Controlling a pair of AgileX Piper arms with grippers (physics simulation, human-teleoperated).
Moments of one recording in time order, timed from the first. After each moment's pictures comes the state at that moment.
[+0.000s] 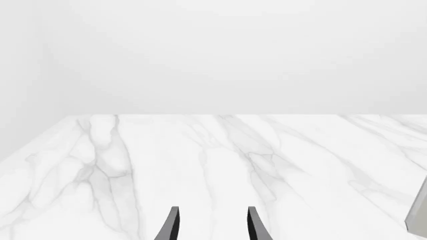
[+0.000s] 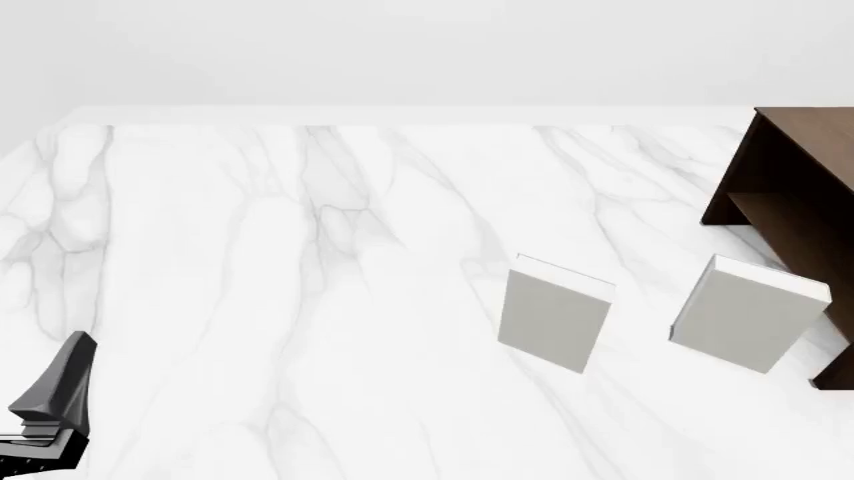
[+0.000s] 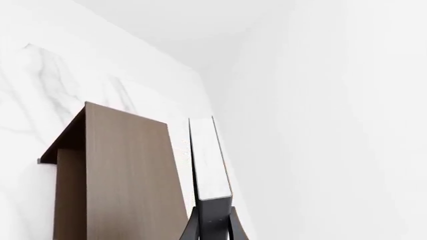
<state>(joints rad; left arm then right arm) 0.00 0.00 0.00 0.00 0.00 -0.57 1.21 -1.11 0.13 -0.83</state>
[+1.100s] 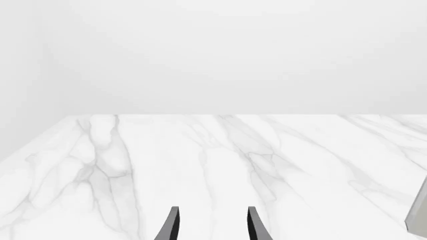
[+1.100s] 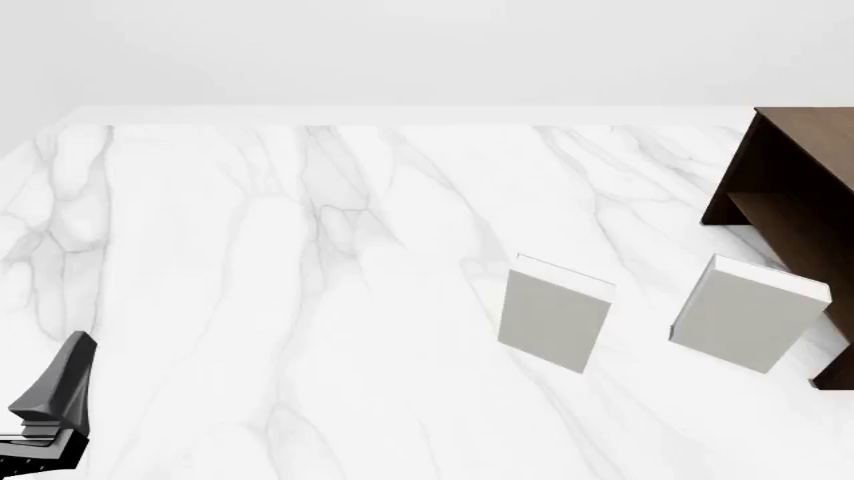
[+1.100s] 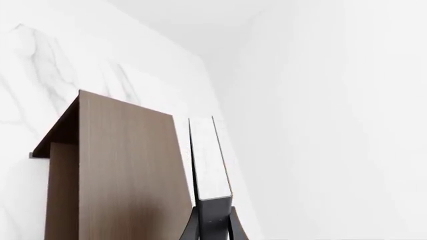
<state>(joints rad) 0.00 0.00 0.00 0.00 0.00 -0.59 1.35 -1.12 0.04 -0.84</state>
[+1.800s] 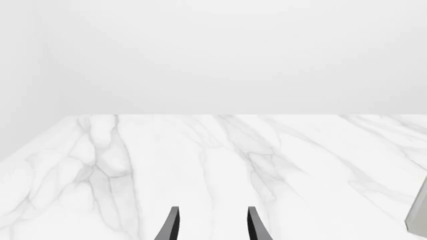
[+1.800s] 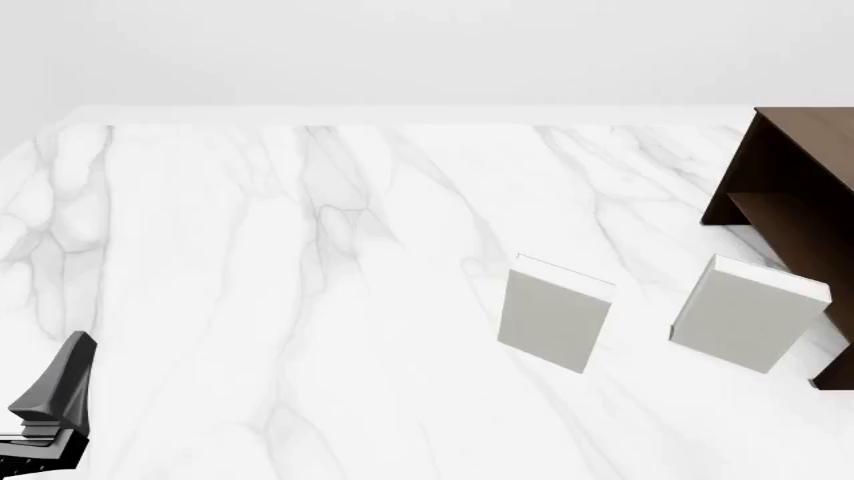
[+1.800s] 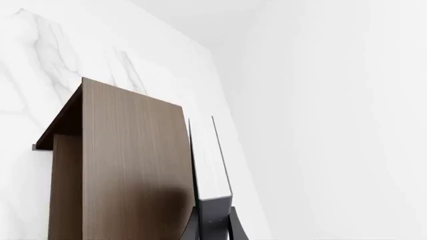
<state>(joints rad) 0.00 0.00 0.00 0.00 0.00 -0.60 1.41 -1.09 -0.01 -0.83</state>
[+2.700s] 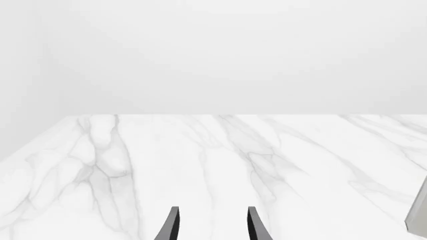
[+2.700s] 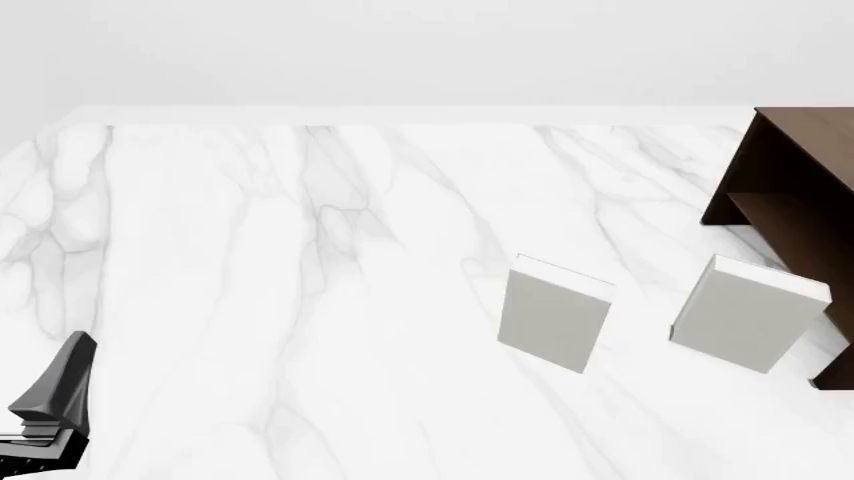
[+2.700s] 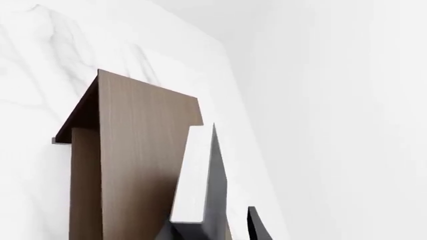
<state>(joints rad) 0.00 0.00 0.00 0.00 0.00 -0.59 1.42 -1.04 -0.02 -0.78</state>
